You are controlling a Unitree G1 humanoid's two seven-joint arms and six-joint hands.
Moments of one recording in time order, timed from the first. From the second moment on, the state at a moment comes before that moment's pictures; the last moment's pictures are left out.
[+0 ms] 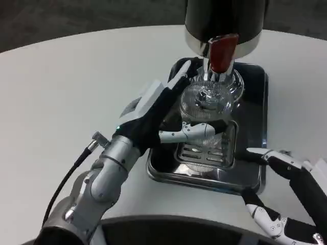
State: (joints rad) left arm -0.77 0.27 -0.25 0.70 0.40 -0.45 0.06; right arm 0.35 -0.32 -0.06 -0.74 -0.52 -0.07 0.19
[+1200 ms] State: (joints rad) left arm -0.72 0.25 -0.18 0.69 0.28 -0.49 -0.07; right arm 0.35 -0.32 -0.05 -0.74 -0.52 -0.07 0.19
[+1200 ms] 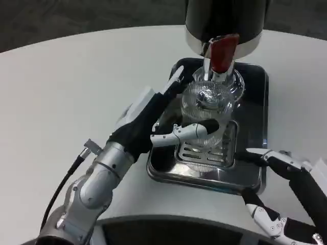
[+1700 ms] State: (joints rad) left arm -0.64 0.26 -0.15 0.53 0.32 -0.42 -0.04; right arm 0.35 -0.32 -0.06 -0.74 -0.52 -0.08 0.18
